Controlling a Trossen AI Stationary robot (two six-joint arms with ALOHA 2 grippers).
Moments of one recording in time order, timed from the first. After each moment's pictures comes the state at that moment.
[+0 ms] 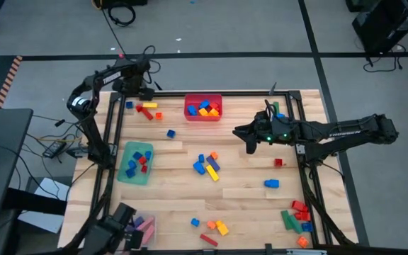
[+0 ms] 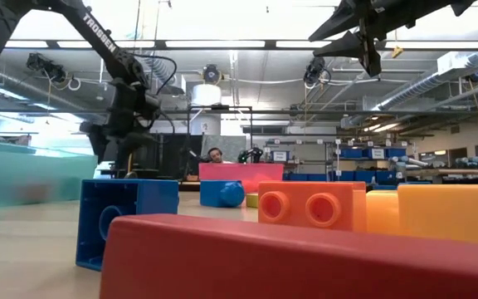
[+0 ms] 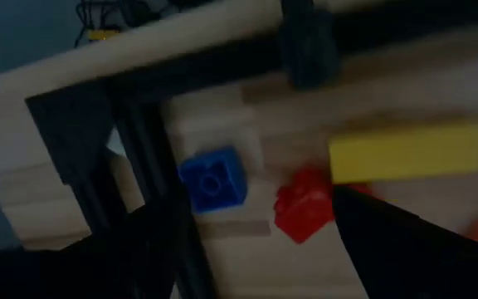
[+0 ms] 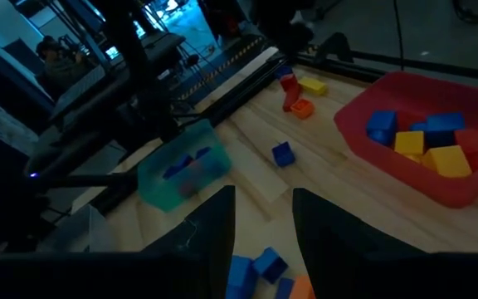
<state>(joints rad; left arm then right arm) 1.14 1.83 1.35 -1.08 -0.23 -0.21 0.00 1.00 0.71 -0.04 0.29 0.64</state>
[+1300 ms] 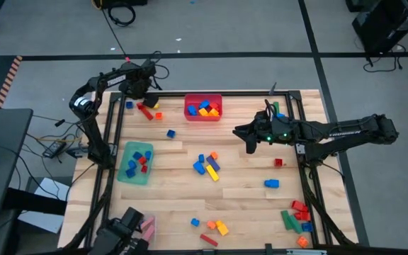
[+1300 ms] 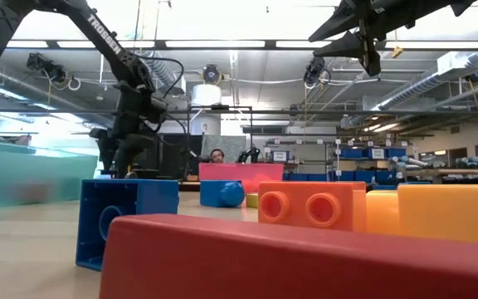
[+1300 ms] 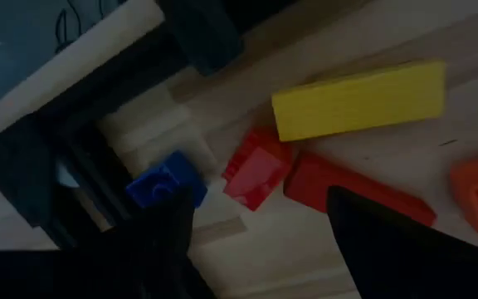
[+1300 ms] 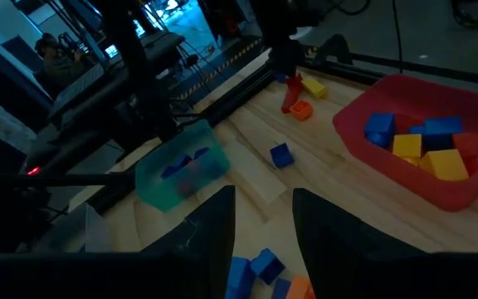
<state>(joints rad) 1.07 1.84 1.32 -1.06 -0.20 -0.02 0.00 1.00 0.71 -0.04 0.29 0.63</state>
